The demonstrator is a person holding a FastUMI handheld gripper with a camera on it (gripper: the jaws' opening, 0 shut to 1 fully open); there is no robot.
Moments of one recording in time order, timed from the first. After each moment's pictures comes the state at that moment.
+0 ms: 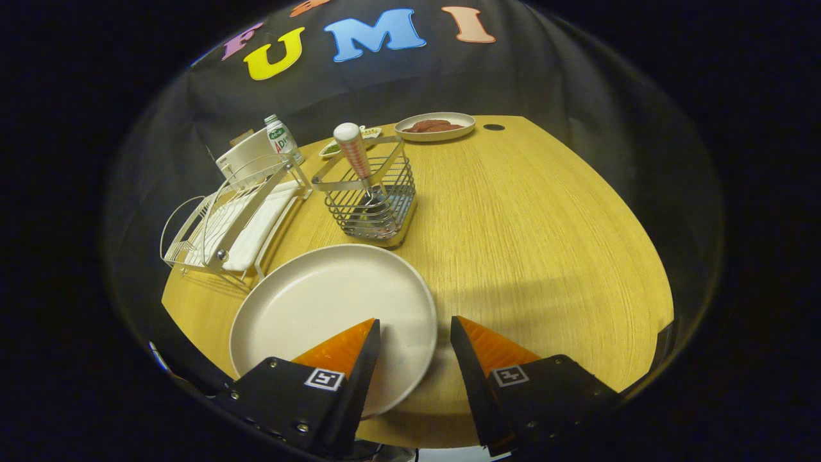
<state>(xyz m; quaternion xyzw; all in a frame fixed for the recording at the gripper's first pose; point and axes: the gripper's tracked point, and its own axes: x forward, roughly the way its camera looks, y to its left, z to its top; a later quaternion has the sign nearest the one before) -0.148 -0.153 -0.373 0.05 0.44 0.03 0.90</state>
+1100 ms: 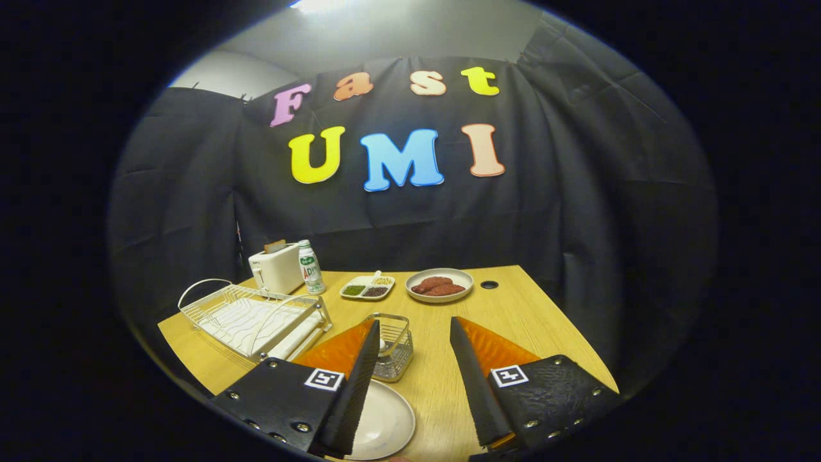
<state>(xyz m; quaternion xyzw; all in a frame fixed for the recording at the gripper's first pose) -0.092 -0.161 -0.199 0.01 0.10 0.08 0.99</state>
